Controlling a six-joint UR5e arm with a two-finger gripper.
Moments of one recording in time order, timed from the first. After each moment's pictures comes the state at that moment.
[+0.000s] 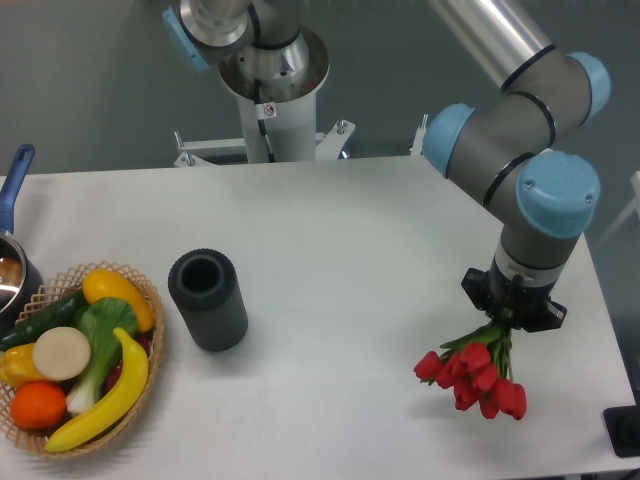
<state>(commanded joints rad) 2.66 -2.14 -1.26 -1.20 1.58 1.19</state>
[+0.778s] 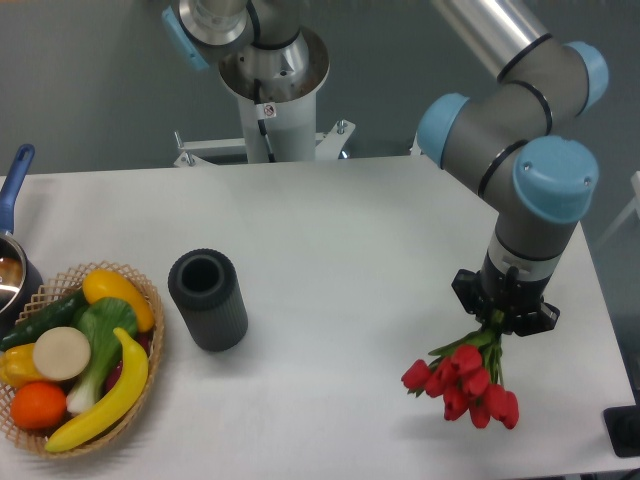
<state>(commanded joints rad) 2.63 -2.09 -1.28 -1.07 1.37 1.11</state>
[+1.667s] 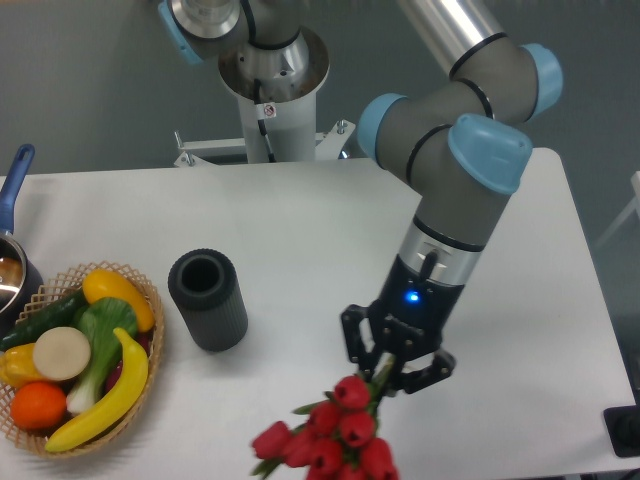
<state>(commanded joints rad) 2.54 -2.05 -1.33 -0.85 0.70 0.91</state>
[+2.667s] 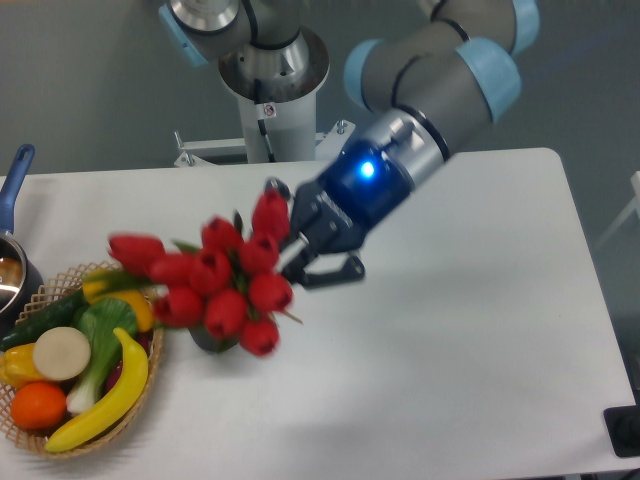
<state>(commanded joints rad) 2.60 -1.76 -1.64 -0.80 0.19 0.94</state>
